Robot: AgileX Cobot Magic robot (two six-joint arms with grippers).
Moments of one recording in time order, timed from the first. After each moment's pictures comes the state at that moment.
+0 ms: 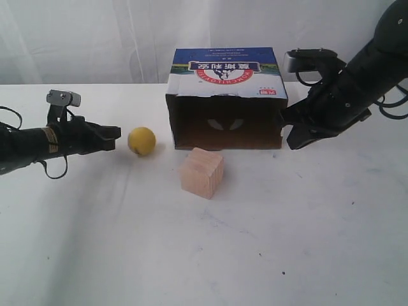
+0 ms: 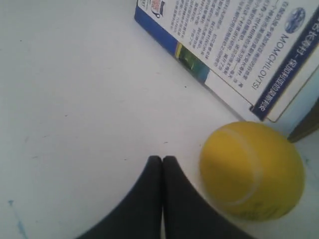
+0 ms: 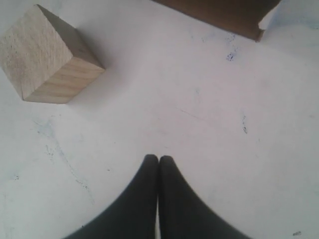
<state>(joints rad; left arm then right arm) -0.06 2.19 -1.15 1.03 -0.82 -0.83 0.16 1.75 -1.28 0.41 0.87 -0.44</state>
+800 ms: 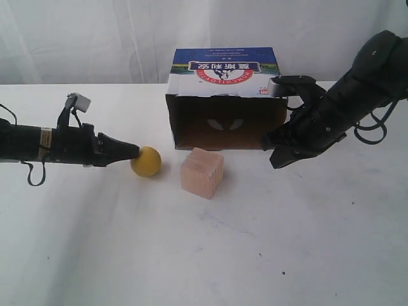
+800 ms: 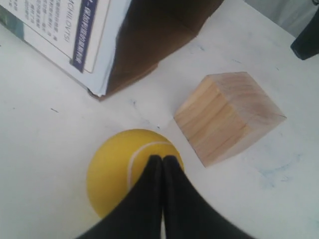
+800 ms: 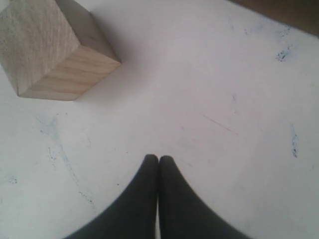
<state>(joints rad) -0.06 2.13 -1.15 1.57 -1.08 -1.18 0.17 1.85 -1.24 0.56 0.80 -0.61</state>
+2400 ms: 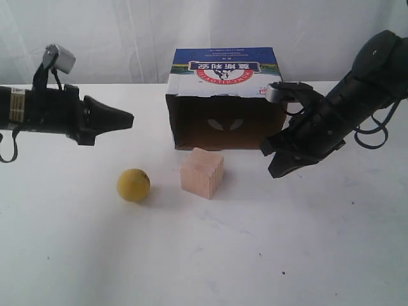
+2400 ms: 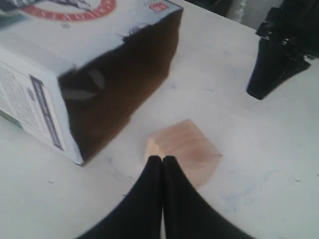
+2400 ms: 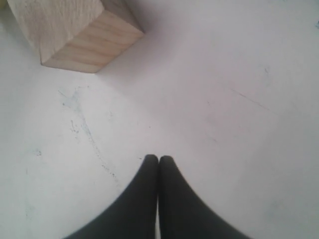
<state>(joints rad) -0.09 1.74 -1.01 1.61 -0.99 -1.20 0.17 1.85 -1.24 0.57 0.90 -0.61</state>
